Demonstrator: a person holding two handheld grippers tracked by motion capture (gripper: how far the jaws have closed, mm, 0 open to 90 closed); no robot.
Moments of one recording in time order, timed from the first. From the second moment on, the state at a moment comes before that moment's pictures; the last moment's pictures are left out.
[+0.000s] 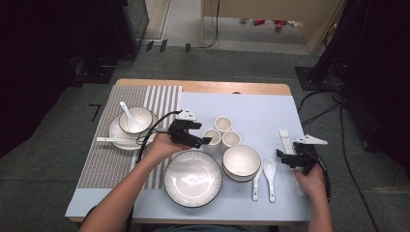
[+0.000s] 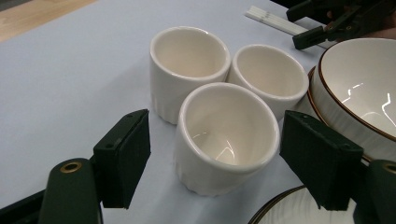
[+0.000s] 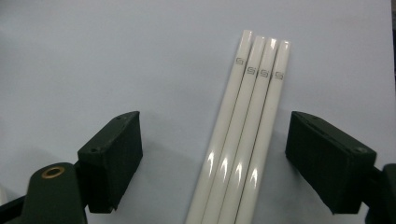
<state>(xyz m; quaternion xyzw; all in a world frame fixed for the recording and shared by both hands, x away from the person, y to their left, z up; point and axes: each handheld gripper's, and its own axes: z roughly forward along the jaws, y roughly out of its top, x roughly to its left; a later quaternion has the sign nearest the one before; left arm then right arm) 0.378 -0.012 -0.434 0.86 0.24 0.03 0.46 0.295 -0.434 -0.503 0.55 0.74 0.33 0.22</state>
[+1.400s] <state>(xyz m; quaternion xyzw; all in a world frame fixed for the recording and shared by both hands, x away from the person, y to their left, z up) 0.378 -0.037 -0.452 0.88 0.23 0.03 0.43 0.295 -0.434 -0.503 0.55 0.74 0.33 0.22</state>
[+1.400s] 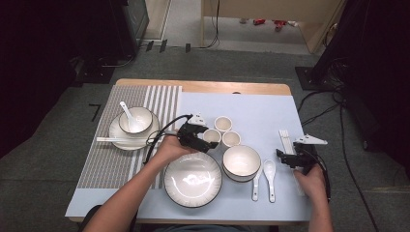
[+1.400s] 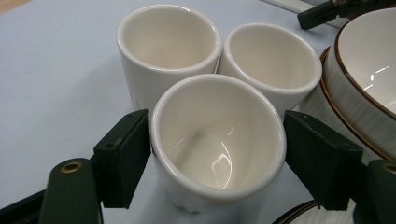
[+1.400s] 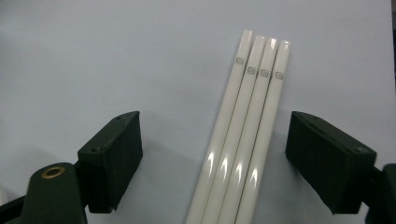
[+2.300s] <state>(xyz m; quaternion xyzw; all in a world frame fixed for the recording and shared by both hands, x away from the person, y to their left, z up) 0.379 -0.050 -0.457 0.89 0.21 0.05 0.40 0.295 -0.434 -0.503 0.55 0.74 0.33 0.22</state>
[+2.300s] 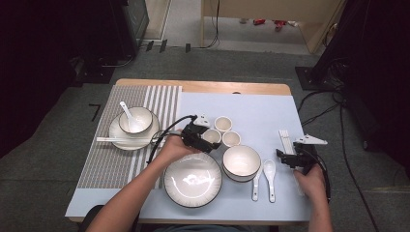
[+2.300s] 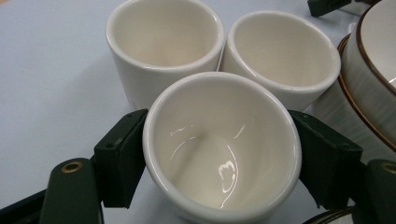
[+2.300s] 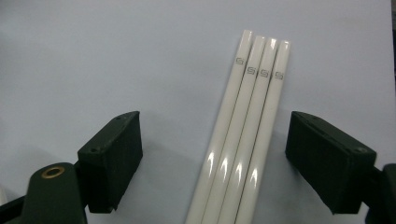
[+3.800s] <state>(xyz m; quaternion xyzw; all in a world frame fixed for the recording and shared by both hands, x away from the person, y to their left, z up) 0.381 -0.038 -0.441 0.89 0.23 0.04 0.40 0.295 -0.434 -0.503 0.55 0.74 0.33 0.22</state>
